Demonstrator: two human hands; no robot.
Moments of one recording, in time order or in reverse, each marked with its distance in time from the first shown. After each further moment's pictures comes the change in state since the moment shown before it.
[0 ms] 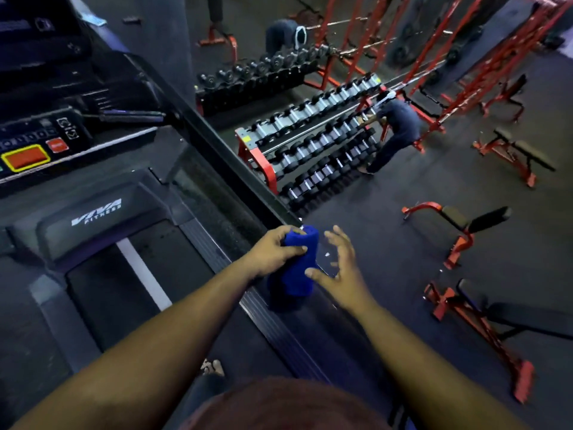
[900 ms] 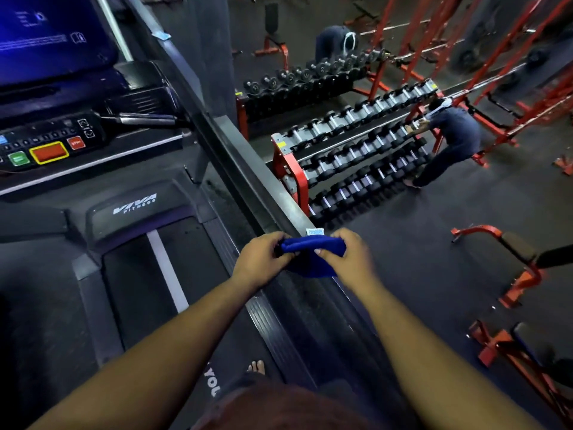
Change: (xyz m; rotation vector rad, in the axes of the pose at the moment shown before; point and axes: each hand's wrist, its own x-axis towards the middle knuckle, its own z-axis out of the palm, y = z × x) left_hand 0.045 -0.002 0.052 0.782 0.435 0.038; right_hand 0.094 0.044 -0.074 -0.107 -0.051 0.043
